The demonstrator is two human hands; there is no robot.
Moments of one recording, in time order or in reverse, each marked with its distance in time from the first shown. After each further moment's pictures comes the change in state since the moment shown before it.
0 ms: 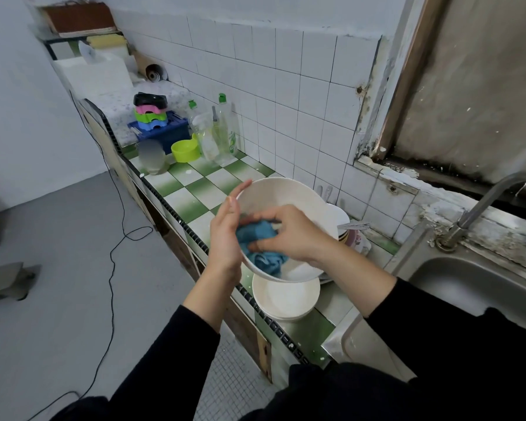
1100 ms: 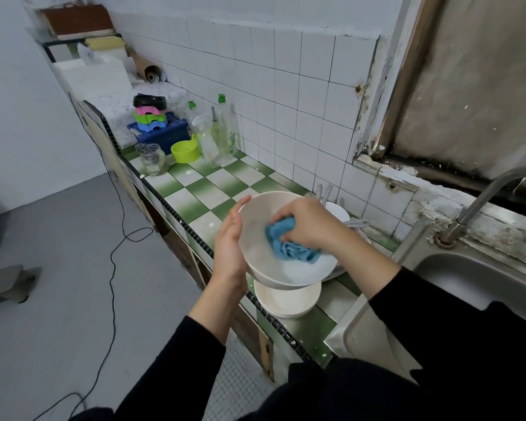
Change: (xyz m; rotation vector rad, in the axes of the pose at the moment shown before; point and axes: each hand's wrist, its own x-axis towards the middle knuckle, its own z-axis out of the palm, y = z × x) left_hand -0.011 -0.012 0.000 -0.095 0.060 -0.137; right_hand 0.003 -0.003 -0.023 -0.575 0.039 0.155
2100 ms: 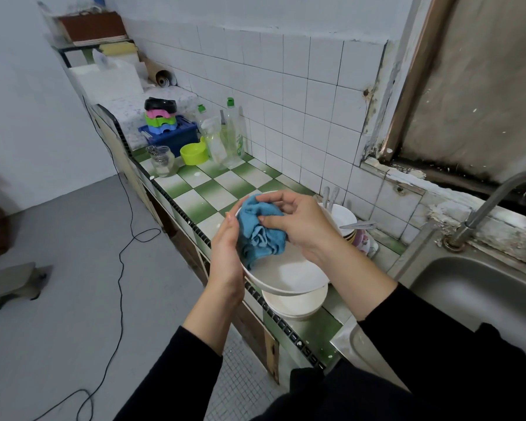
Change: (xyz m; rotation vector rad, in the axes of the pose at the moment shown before) left_hand -0.017 0.015 -0.015 -0.048 -0.005 -0.020; right_hand -0.011 -0.036 0.021 1.147 0.147 -0.032
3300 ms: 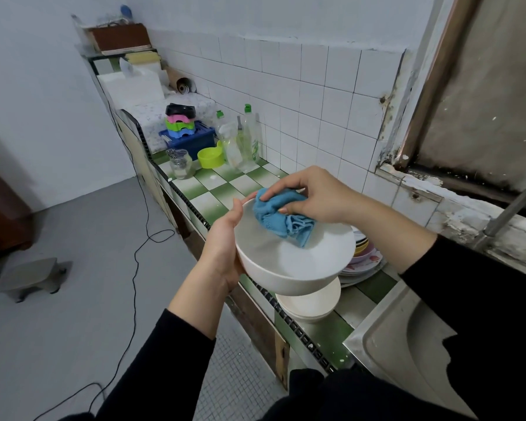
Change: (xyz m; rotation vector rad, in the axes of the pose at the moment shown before) left_hand -0.005 0.052 -0.009 -0.049 -0.035 -0.277; right_hand 0.012 -0.055 -0.018 -0.739 -0.346 -0.194
